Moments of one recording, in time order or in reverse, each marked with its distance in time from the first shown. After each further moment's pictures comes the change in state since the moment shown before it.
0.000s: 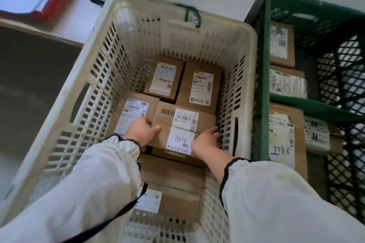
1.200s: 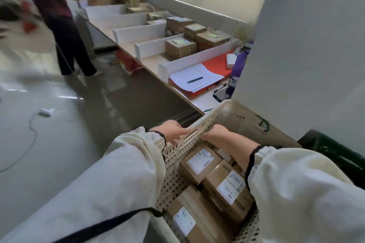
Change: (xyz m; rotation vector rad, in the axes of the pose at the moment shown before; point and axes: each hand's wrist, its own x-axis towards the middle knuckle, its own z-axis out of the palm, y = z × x) left_hand -0.257 -0.028 -0.215 -0.432 0.192 -0.029; right_hand -0.309 -0.098 -0.088 -0.274 -0.090 -0.907
